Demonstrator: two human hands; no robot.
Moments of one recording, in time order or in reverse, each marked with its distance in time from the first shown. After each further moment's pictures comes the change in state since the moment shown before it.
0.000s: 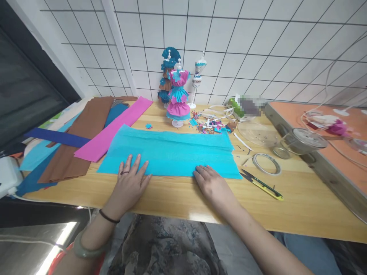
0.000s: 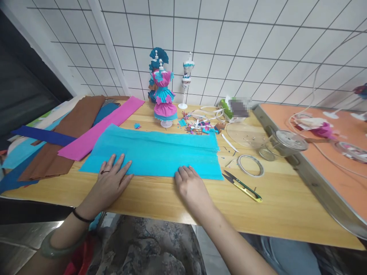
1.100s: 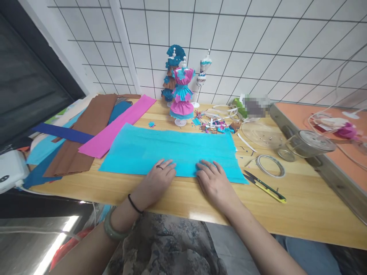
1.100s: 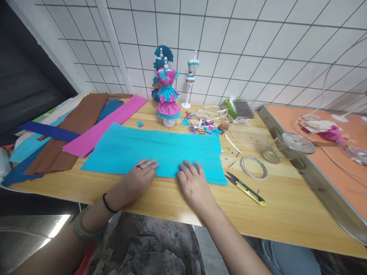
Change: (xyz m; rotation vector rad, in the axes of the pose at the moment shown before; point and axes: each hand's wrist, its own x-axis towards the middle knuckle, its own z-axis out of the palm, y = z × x) left_hand 0.028 0.050 -0.005 -0.177 0.023 0.491; right_hand 0.000 0.009 0.004 0.068 0.090 0.008
